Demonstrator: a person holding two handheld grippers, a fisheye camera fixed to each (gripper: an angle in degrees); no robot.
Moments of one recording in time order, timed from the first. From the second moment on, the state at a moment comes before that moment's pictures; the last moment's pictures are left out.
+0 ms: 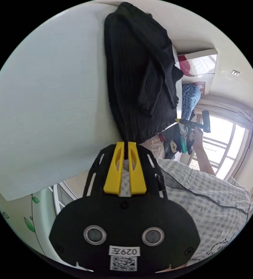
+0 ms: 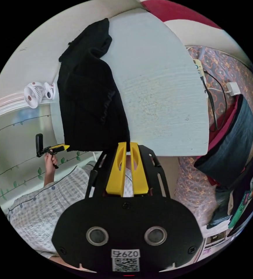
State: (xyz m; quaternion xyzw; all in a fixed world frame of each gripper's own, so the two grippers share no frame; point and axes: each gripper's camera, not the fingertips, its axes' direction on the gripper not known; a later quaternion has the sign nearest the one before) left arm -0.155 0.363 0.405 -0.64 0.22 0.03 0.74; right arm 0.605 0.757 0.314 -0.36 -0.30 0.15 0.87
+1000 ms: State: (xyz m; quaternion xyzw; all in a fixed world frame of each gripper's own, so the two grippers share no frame) left arm -0.119 0.130 0.418 -0.50 0.07 0.15 0.85; right arm 0.734 0.547 0.288 -0.13 -0.47 0.20 0.85
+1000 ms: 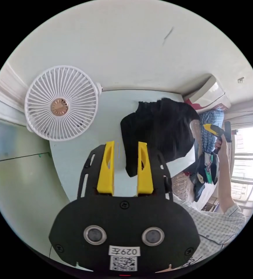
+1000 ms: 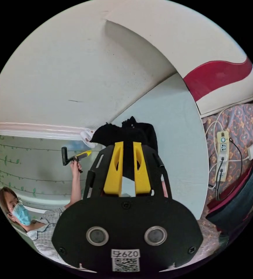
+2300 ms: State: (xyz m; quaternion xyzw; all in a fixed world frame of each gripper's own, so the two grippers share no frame) left arm -0.227 0.265 0.332 -0.52 0.17 -0.12 0.83; right arm 0.610 0.554 0.411 -0.32 -0.38 0.08 0.86
